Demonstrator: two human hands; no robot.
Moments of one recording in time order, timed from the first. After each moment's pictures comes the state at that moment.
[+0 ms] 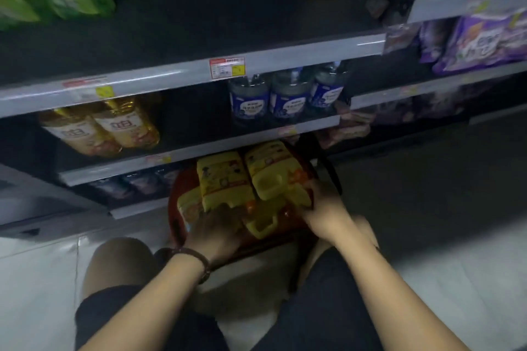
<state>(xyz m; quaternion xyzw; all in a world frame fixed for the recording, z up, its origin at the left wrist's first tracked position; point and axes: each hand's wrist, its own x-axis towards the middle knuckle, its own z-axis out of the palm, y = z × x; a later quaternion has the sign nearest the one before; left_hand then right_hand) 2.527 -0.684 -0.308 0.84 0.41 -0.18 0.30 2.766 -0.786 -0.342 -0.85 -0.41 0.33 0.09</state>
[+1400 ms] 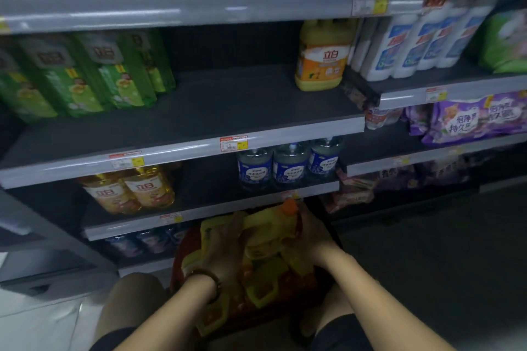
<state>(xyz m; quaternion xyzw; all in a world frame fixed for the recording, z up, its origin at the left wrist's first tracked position) 2.577 -0.651 -0.297 0.78 0.48 0.11 0.38 2.796 -0.737 -0.298 -0.75 -0.46 0.38 0.29</state>
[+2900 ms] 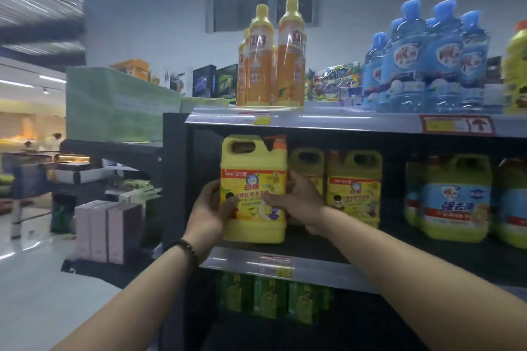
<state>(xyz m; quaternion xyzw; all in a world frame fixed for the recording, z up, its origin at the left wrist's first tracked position) 2.289 -0.401 0.138 0.58 0.40 0.63 0.34 2.496 -0.403 0.182 -0.45 -0.65 0.33 0.51</state>
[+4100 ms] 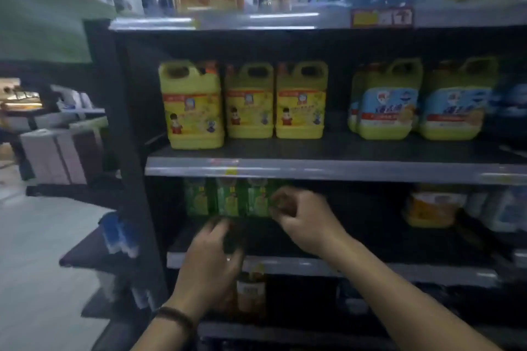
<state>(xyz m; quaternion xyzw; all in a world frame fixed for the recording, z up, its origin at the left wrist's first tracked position) 2.367 -0.560 -0.035 0.77 0.47 0.42 0.08 2.586 -0.573 0.033 -0.59 -0.69 0.20 0.36</state>
